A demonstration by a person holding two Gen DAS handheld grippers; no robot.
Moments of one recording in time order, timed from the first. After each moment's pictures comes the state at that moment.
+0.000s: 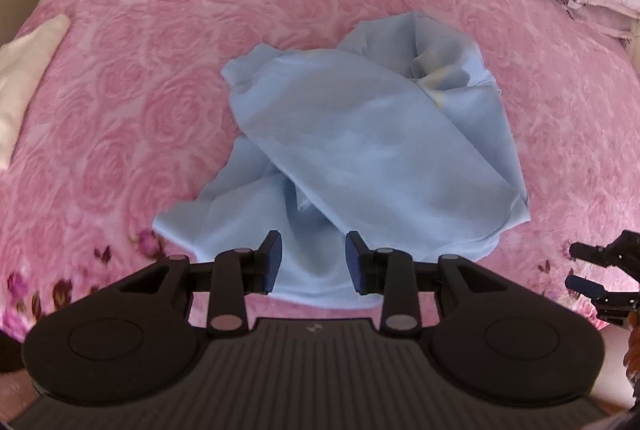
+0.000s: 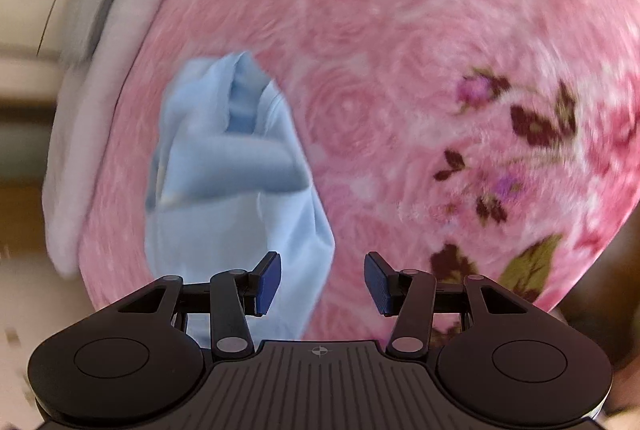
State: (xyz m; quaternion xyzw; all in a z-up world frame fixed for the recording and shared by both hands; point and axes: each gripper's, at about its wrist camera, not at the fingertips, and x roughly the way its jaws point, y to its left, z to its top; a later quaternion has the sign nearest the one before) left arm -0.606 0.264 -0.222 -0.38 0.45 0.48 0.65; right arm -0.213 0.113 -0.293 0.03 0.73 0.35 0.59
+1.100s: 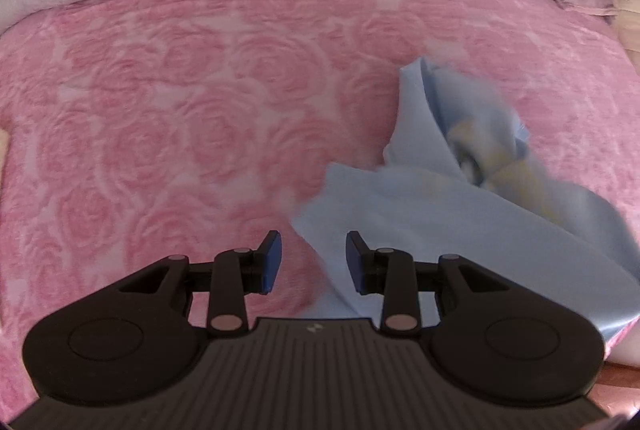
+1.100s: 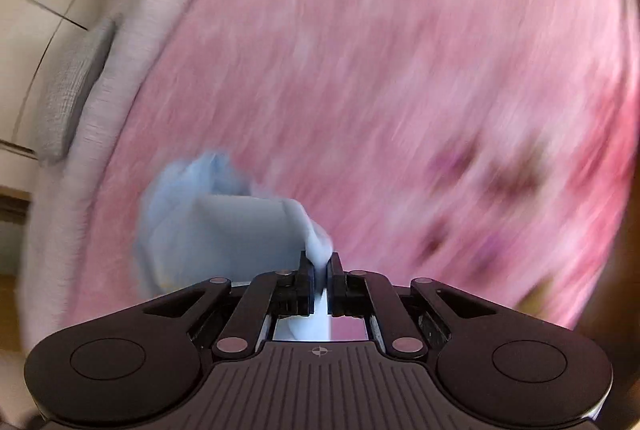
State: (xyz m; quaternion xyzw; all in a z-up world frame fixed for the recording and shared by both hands) left arm -0.585 0.419 -0.253 -0.33 0.48 0.41 0.70; right arm -0.193 0.110 -0.260 0.03 0.60 0.30 0.74
